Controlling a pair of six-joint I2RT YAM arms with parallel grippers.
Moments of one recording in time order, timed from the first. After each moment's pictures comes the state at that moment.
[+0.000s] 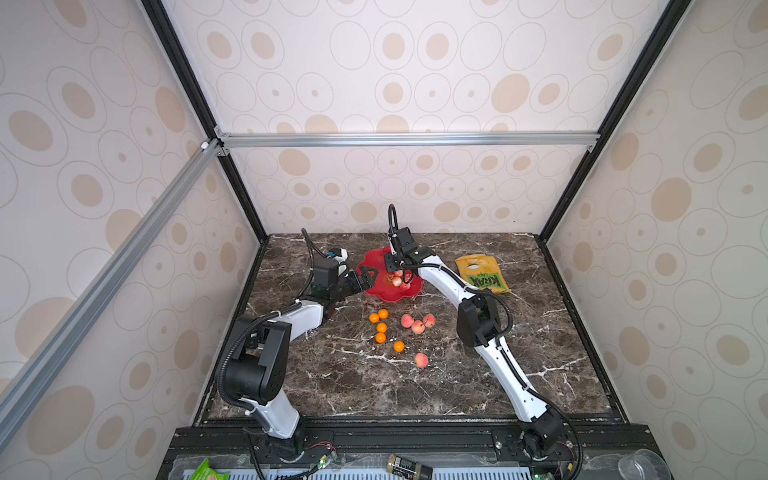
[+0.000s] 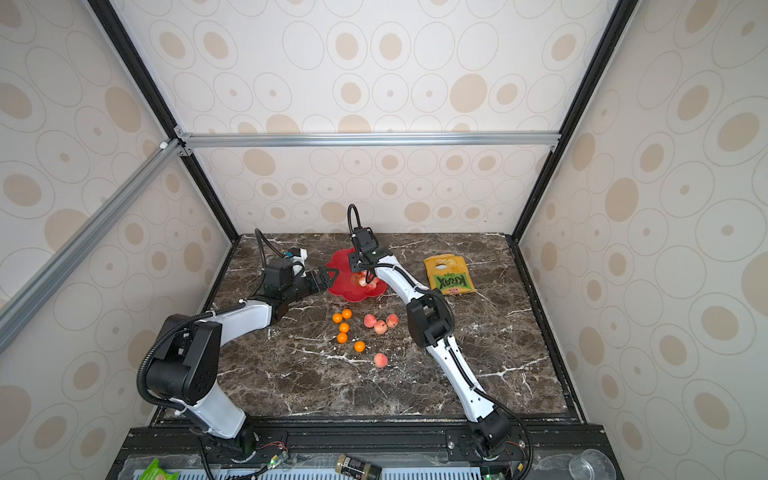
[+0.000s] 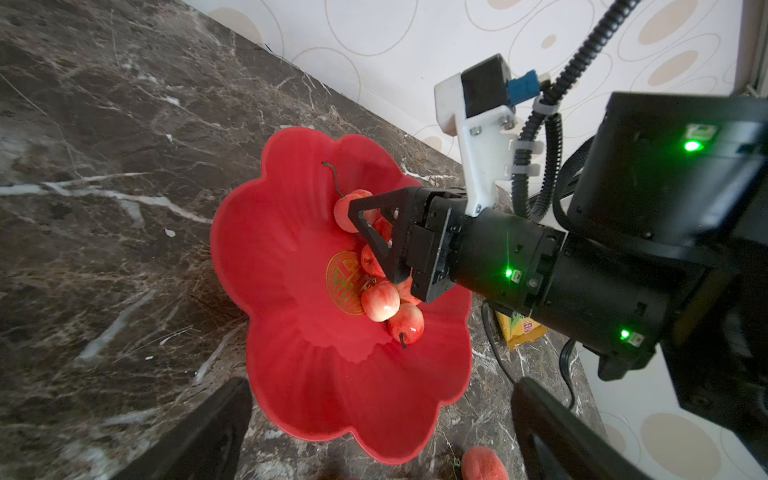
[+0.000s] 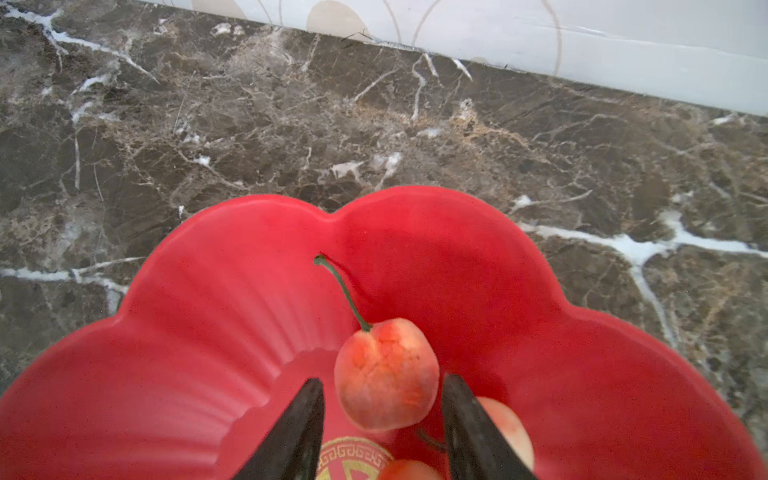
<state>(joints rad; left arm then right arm) -0.23 1.67 0.90 0.32 0.35 -0.61 0.57 2.73 2.59 -0.64 0.09 0.25</state>
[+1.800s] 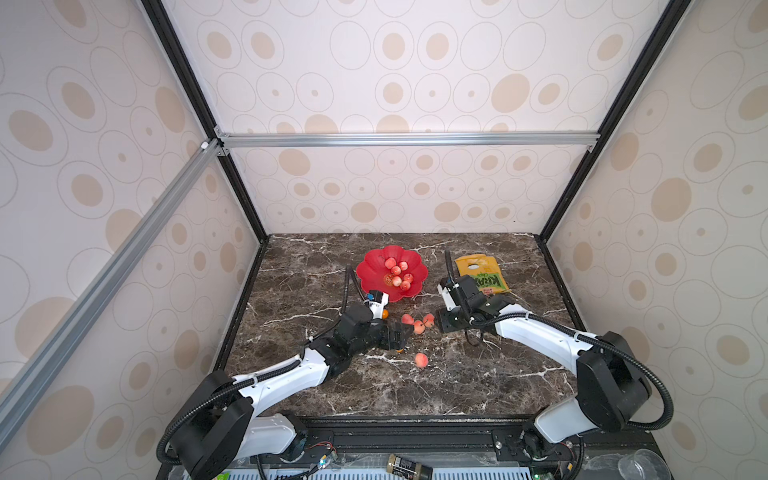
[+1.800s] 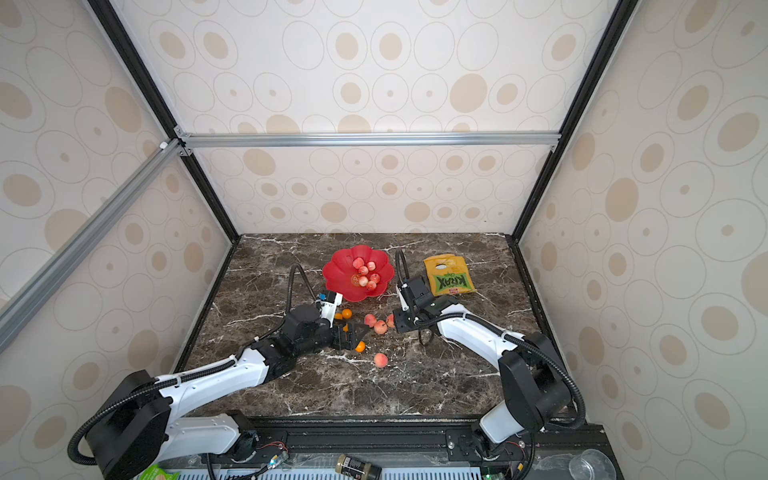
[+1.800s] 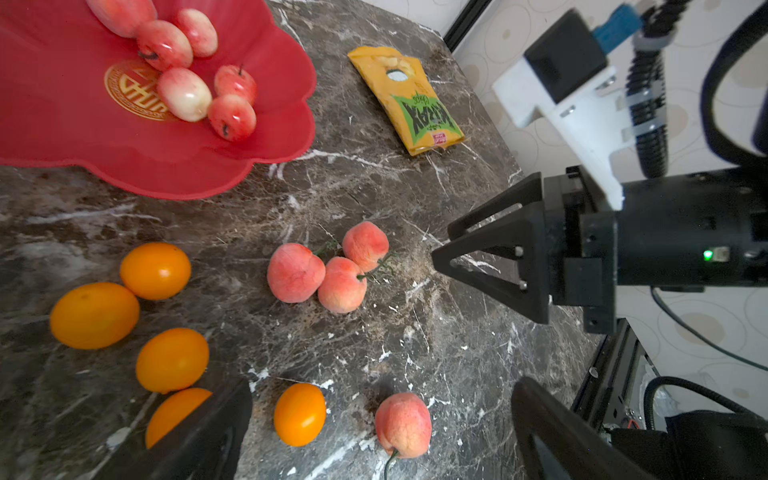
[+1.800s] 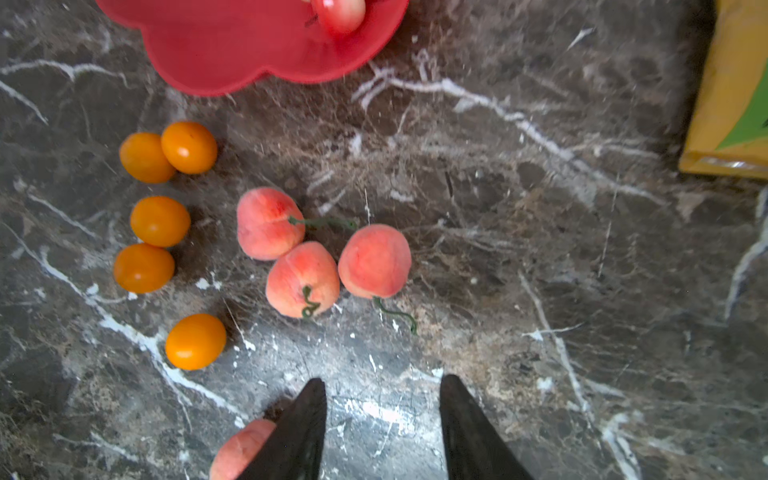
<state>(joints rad) -0.73 1.26 0.58 0.19 0.14 -0.55 0.57 1.52 0.98 -0.48 -0.03 0.30</state>
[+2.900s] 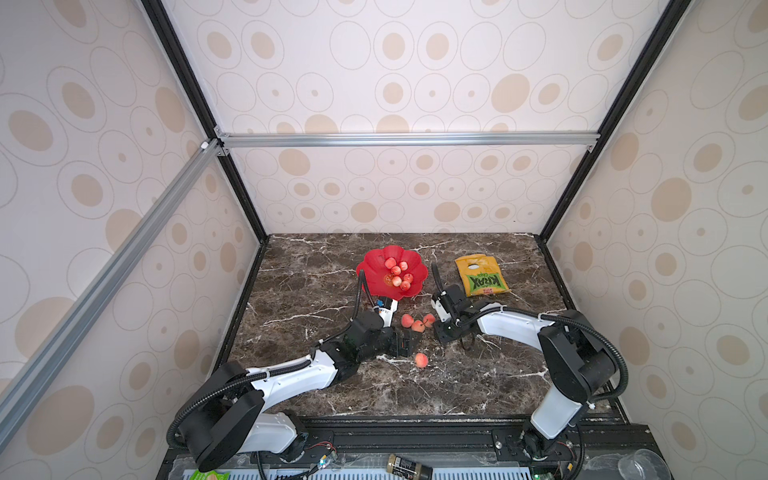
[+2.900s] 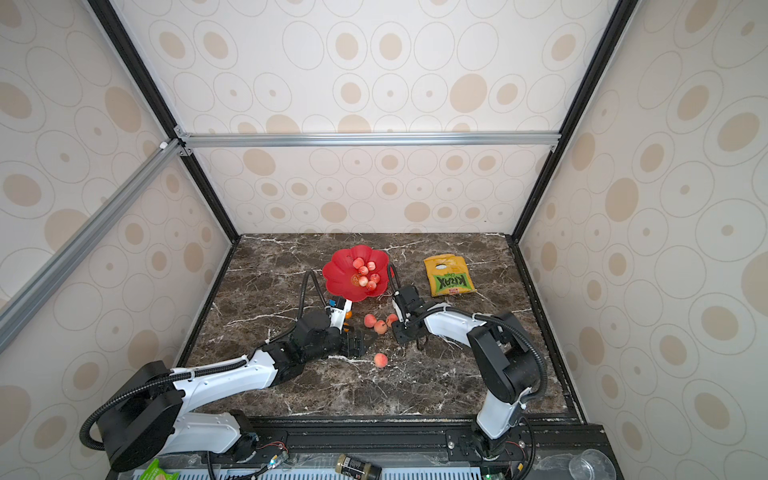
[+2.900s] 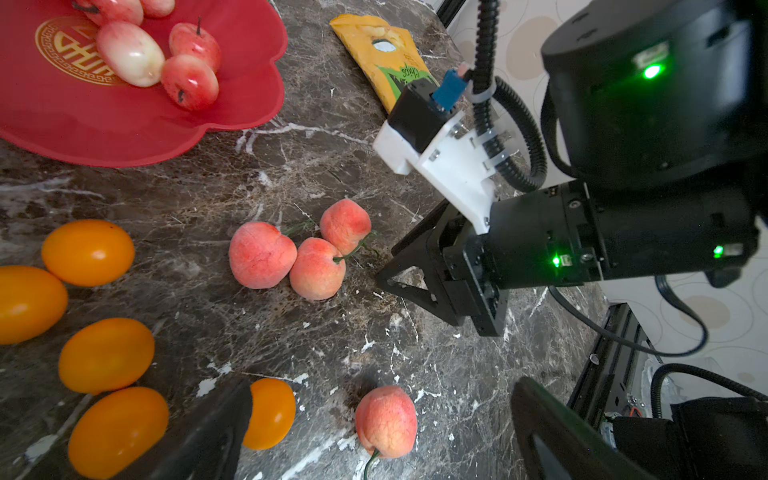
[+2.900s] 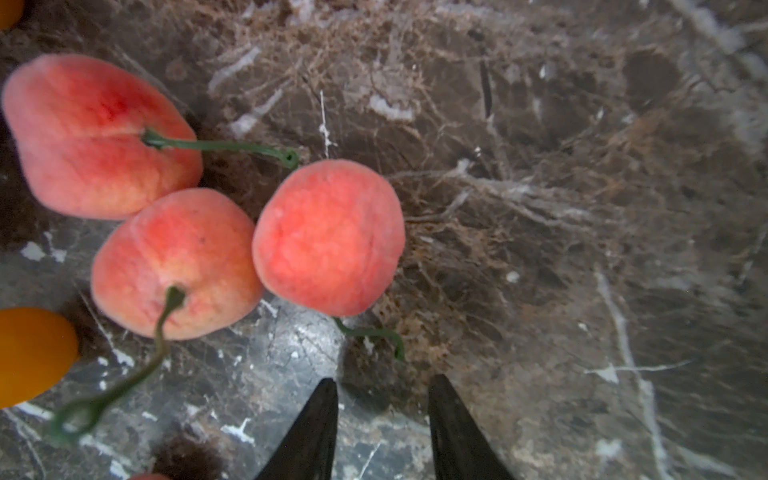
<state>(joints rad) -0.80 1.32 0.57 0.24 0.09 -0.58 0.57 1.72 0.97 -0.44 -0.03 0.22</state>
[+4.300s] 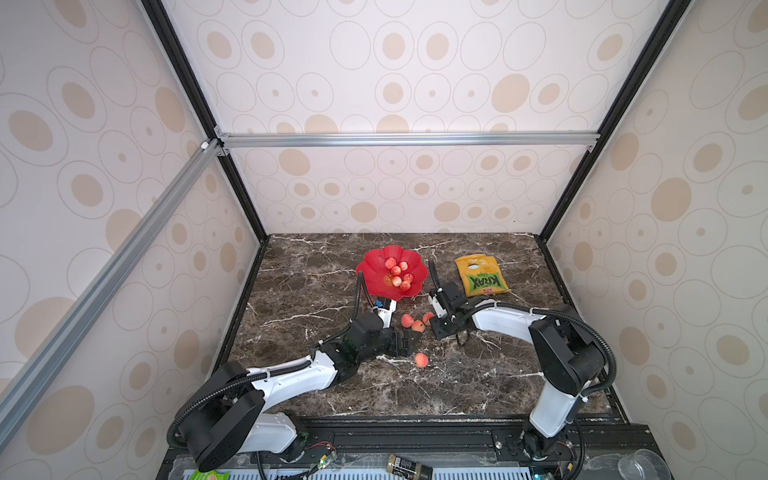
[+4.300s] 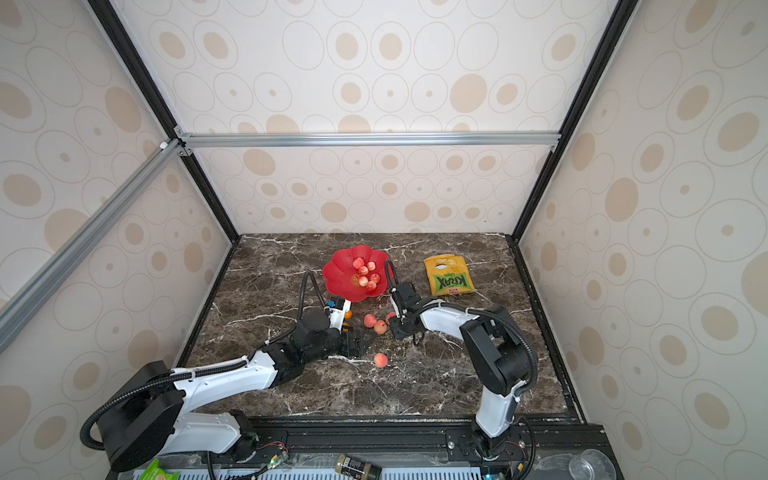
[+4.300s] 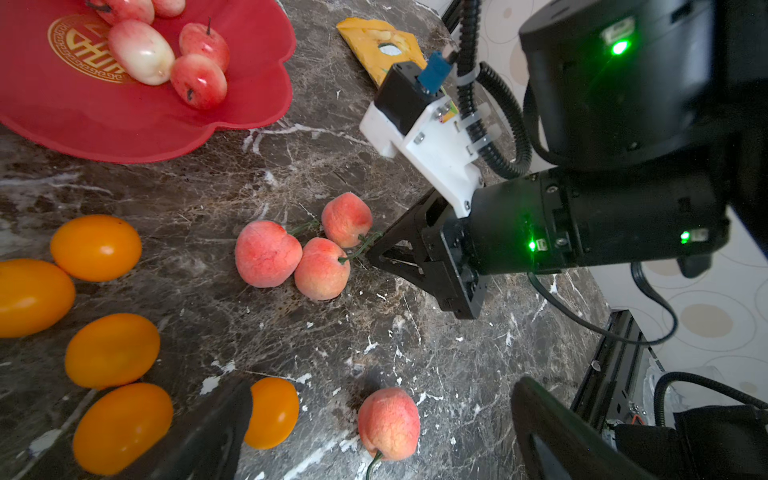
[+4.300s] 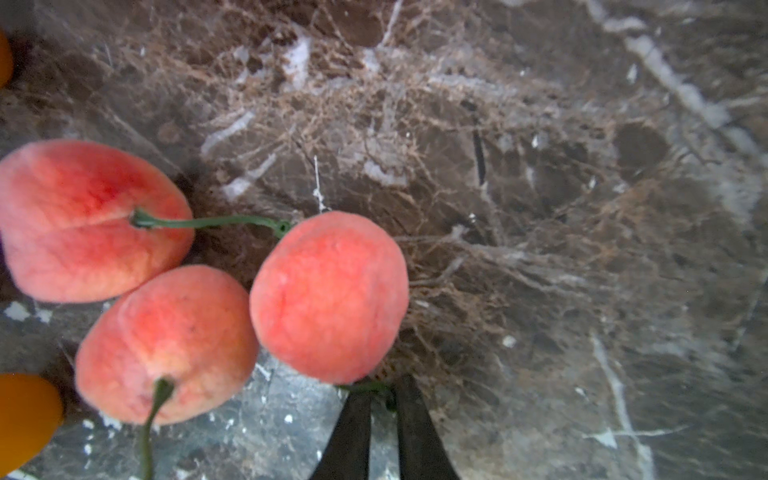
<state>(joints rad) -0.80 1.32 0.56 0.26 0.08 -0.60 0.57 1.78 1.02 -0.41 -0.01 0.22</state>
